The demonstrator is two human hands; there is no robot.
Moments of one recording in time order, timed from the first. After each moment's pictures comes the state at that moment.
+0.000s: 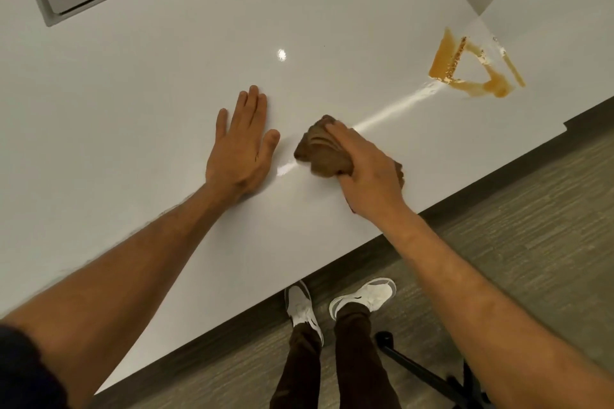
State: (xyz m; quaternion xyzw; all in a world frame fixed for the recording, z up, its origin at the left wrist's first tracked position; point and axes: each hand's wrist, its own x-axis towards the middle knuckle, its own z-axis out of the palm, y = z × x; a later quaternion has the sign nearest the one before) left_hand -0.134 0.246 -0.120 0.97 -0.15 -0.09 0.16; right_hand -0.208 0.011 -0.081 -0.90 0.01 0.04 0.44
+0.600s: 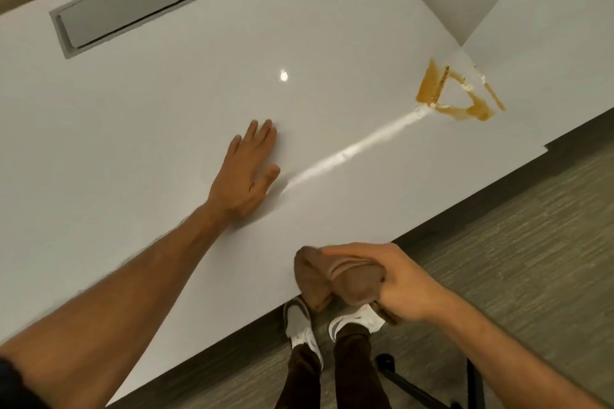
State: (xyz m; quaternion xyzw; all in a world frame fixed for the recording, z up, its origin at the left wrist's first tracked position) left_hand -0.145 0.249 -0.108 0.93 -0.21 -0.11 0.27; right_hand -0.302 -0.032 -0.064 -0.72 -0.09 0.31 0.61
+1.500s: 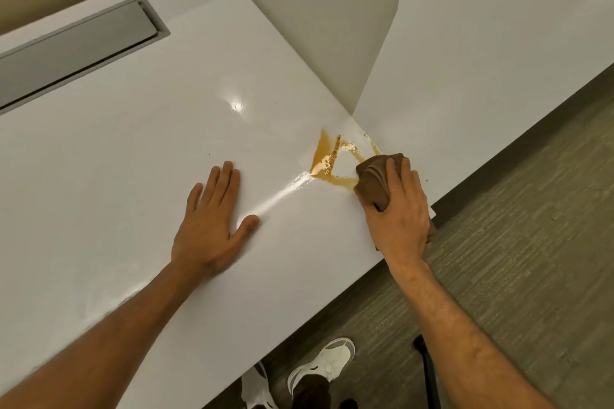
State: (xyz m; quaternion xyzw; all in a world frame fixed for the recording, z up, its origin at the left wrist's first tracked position) left_hand -0.088 0.108 -0.123 0.96 -0.21 -0.10 0.16; right_hand -0.159 -0.212 -0.109 -0.95 0.23 -0.07 0.20
